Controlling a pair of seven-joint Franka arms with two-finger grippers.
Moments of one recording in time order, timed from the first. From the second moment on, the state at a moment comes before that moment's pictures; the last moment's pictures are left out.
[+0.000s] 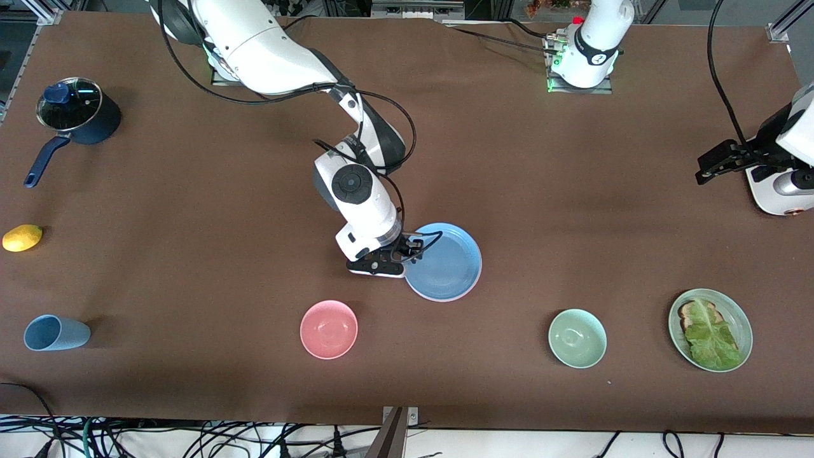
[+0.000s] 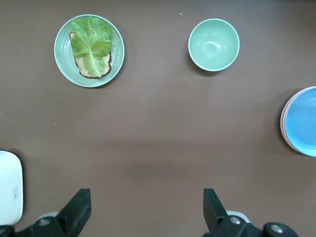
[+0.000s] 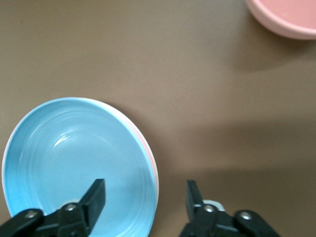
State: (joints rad) left arm 0.03 0.03 -0.01 -1.61 0.01 1.65 -0.05; right arm 0.62 0.89 0.05 -1.22 0.06 2.33 0.78
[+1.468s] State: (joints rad) left arm 0.03 0.03 -0.01 -1.61 0.01 1.65 -0.05; right arm 0.34 0.23 -0.12 -1.51 0.05 1.65 0.18
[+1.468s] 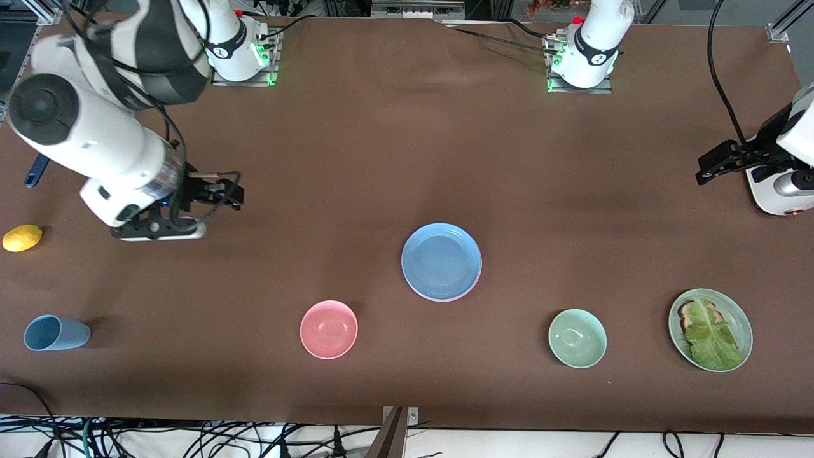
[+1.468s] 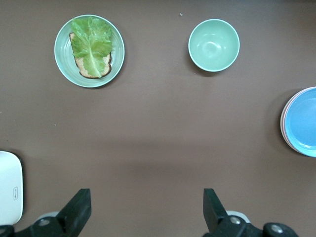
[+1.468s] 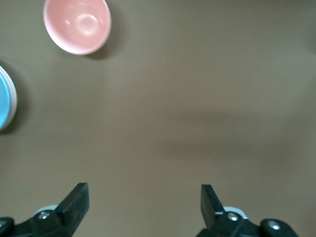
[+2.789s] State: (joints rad) left arm 0.03 0.03 -0.01 -1.61 0.01 1.65 -0.05; right arm 0.07 0.01 -0.02 -1.57 -0.02 1.51 -0.01
